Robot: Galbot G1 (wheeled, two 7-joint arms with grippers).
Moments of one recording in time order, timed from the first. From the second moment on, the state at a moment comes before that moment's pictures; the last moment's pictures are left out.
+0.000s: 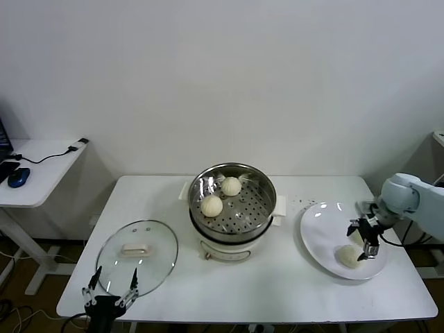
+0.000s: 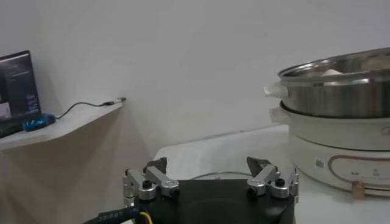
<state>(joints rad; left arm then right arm) 1.87 -1.55 -0.71 -2.10 0.06 -0.10 0.04 0.21 0.50 -1.22 1.23 0.13 -0.14 -1.08</state>
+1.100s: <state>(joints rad) 1.87 -1.55 -0.70 -2.09 0.07 -0.10 0.04 0.16 0.59 -1.16 1.13 0.07 -0.08 -1.13</state>
